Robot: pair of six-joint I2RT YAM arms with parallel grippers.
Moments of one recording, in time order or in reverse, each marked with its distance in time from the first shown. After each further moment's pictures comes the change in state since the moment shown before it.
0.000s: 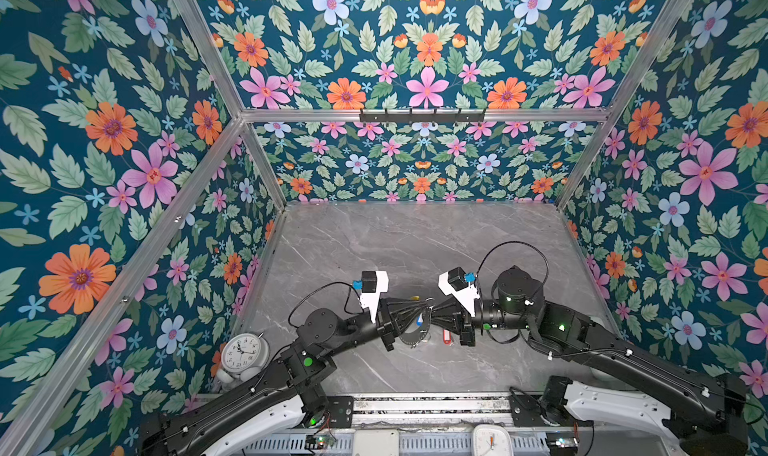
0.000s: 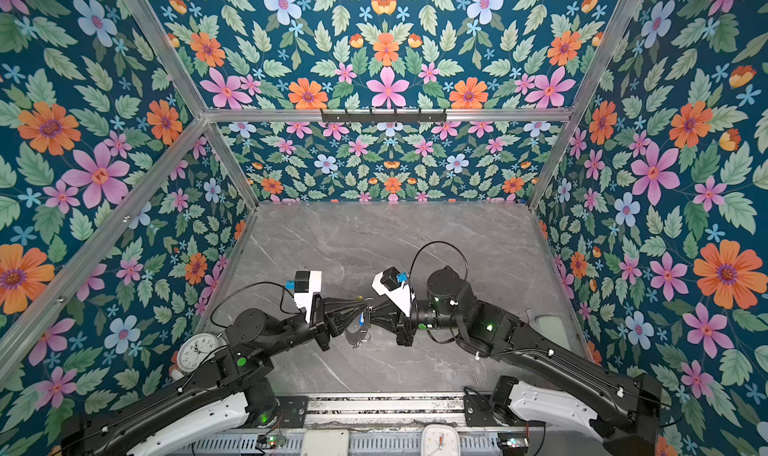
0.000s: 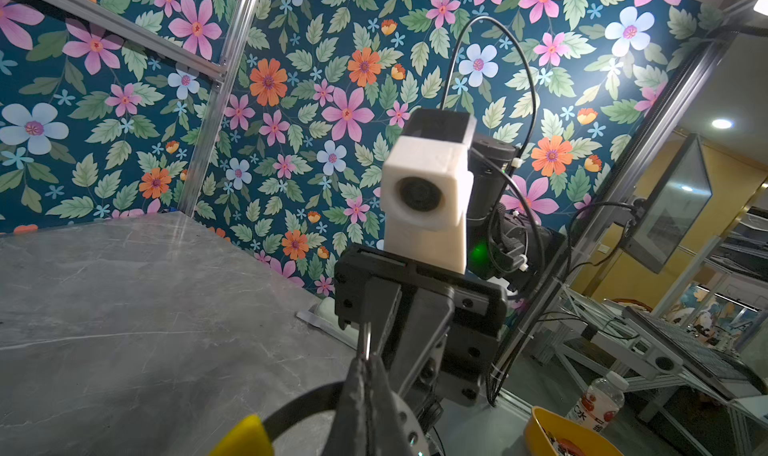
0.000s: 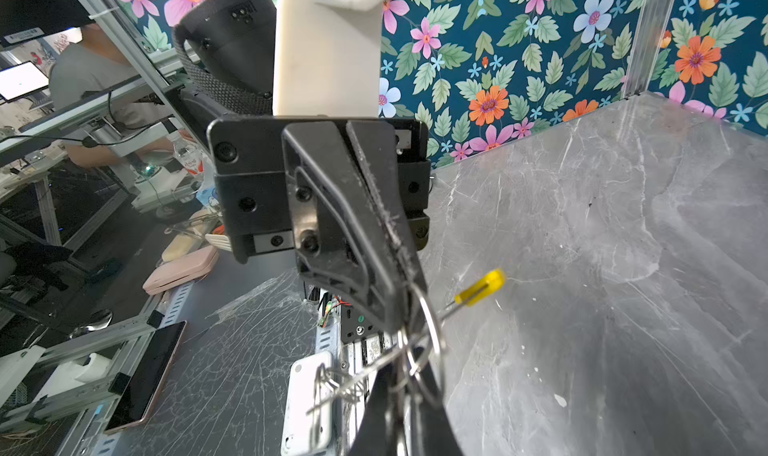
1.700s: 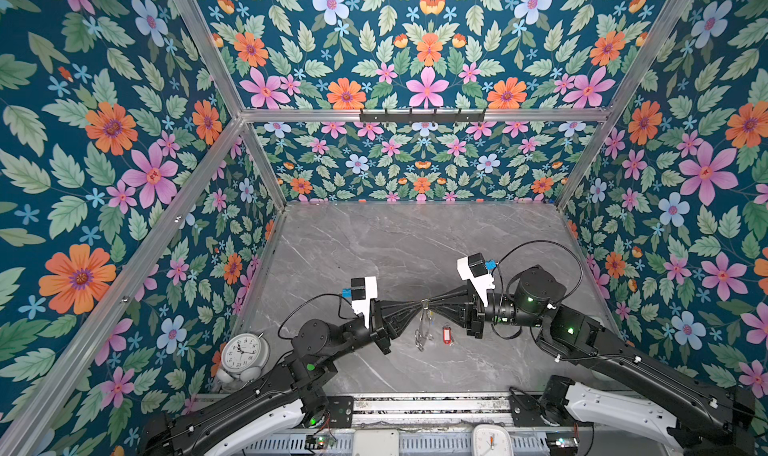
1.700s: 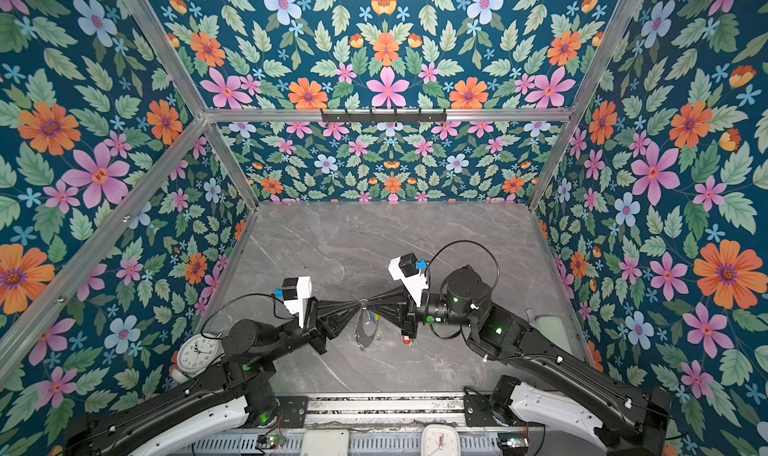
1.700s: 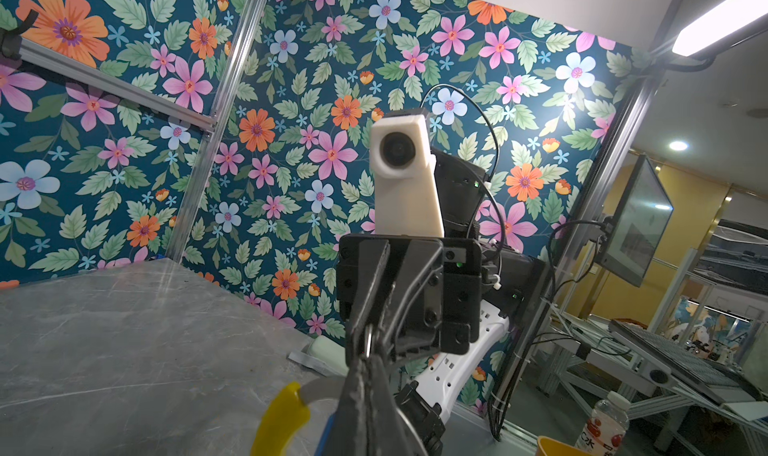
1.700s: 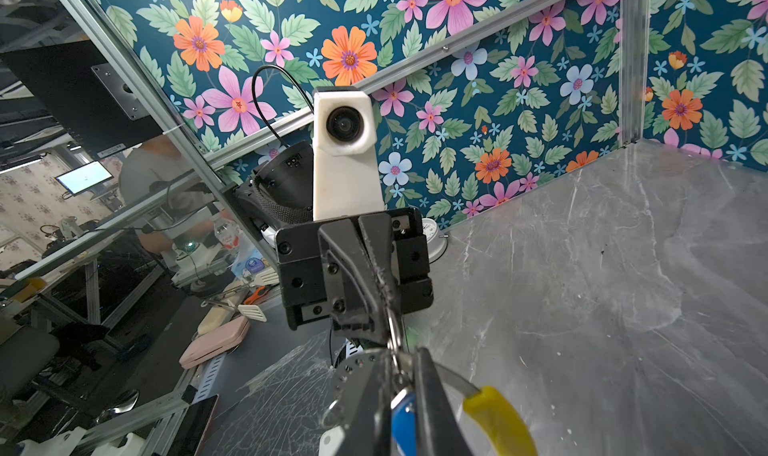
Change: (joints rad) left arm 0.000 -0.020 -0.104 0.224 -0.018 0.000; right arm -0.055 -0.072 -0.051 0.202 -0.037 0.192
